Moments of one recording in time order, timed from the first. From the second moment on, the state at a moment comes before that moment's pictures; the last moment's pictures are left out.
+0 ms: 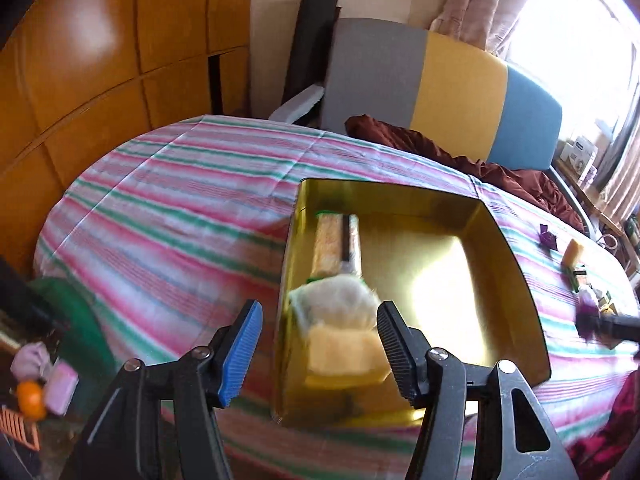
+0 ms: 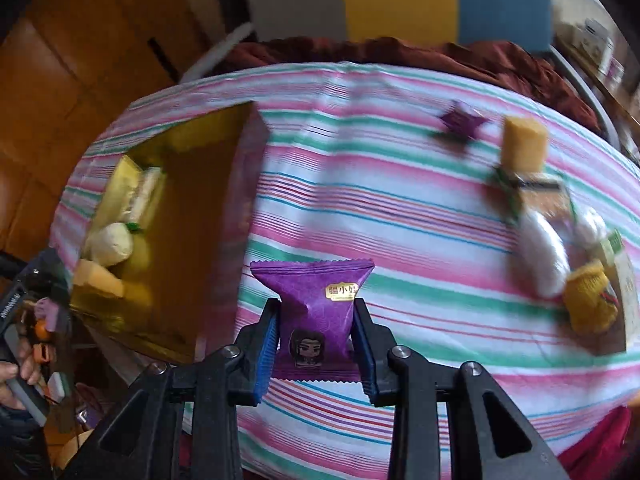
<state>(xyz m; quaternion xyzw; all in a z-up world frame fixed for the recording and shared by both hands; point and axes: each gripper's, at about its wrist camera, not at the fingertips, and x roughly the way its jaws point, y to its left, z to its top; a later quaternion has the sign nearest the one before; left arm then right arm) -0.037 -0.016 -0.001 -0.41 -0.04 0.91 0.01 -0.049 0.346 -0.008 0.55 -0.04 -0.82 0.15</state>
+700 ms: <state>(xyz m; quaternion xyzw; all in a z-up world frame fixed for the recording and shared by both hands) -0.010 -0.035 -0.022 -0.40 -0.06 0.92 -0.01 -0.144 0.091 -0.065 0.58 0.02 -0.78 0.23</state>
